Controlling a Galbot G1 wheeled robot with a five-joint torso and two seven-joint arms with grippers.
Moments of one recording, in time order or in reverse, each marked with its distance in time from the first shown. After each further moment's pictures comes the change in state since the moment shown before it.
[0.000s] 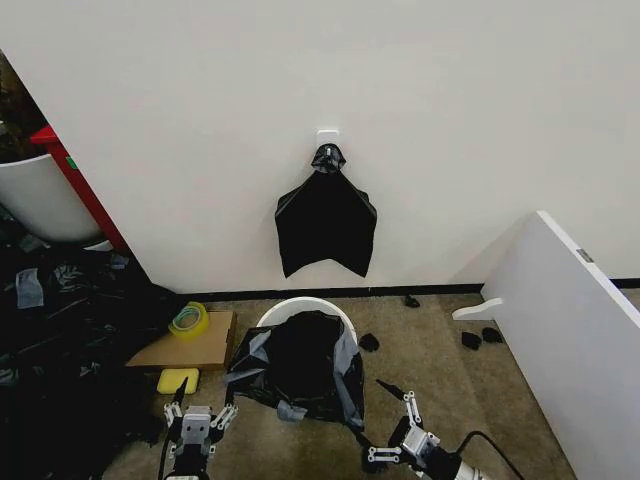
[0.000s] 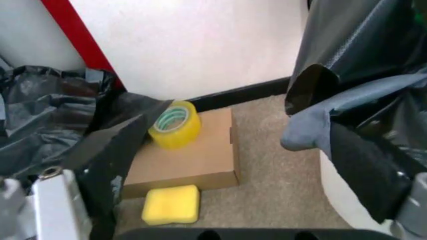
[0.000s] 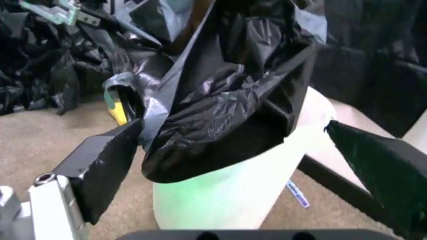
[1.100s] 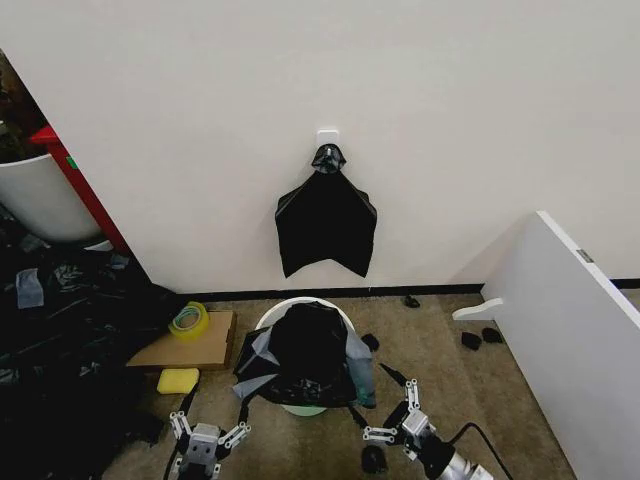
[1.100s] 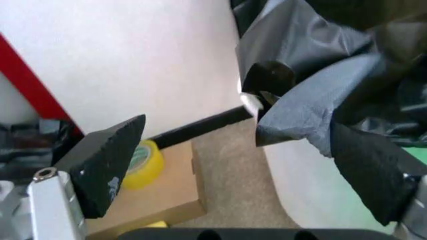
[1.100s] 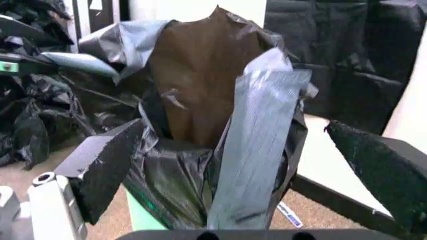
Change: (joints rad) left arm 0.115 0.094 -0.017 -0.017 0.105 -0.219 0.119; right arm 0.030 0.056 -0.001 0.006 0.095 0.034 0.019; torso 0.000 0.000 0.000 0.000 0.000
